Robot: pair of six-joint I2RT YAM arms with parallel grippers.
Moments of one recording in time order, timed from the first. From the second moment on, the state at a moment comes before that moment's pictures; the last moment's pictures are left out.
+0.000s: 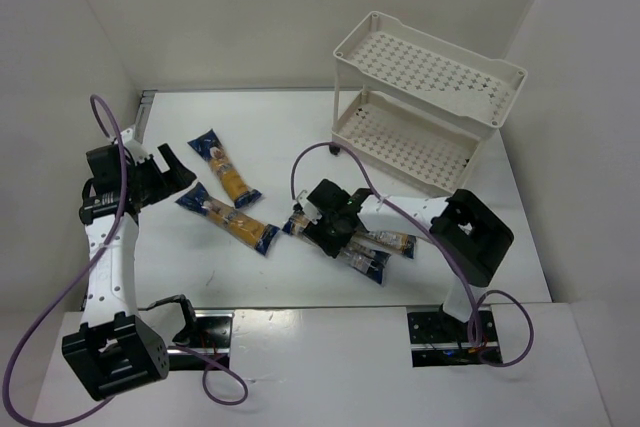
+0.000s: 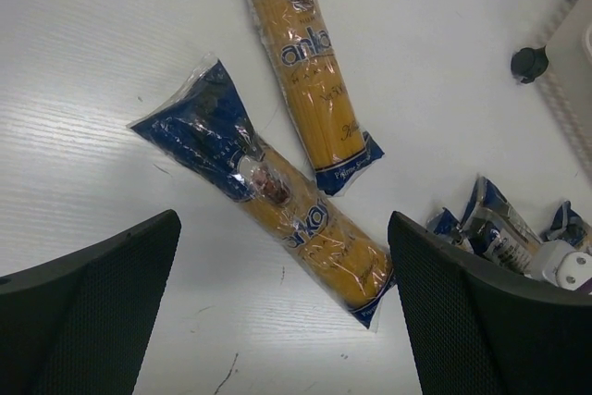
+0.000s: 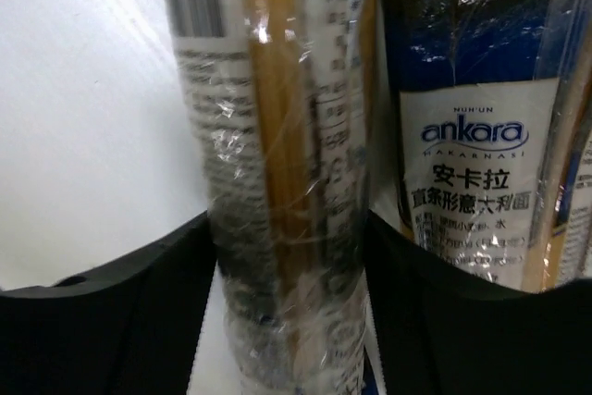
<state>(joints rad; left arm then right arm) 0.35 1.02 0.92 -0.58 0.38 -0.25 0.89 1.72 1.03 -0.48 -0.05 -0.09</state>
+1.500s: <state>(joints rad) 0.38 0.96 0.91 -0.58 0.41 -0.25 0.73 1.50 1.87 -0.34 0.54 -0.91</state>
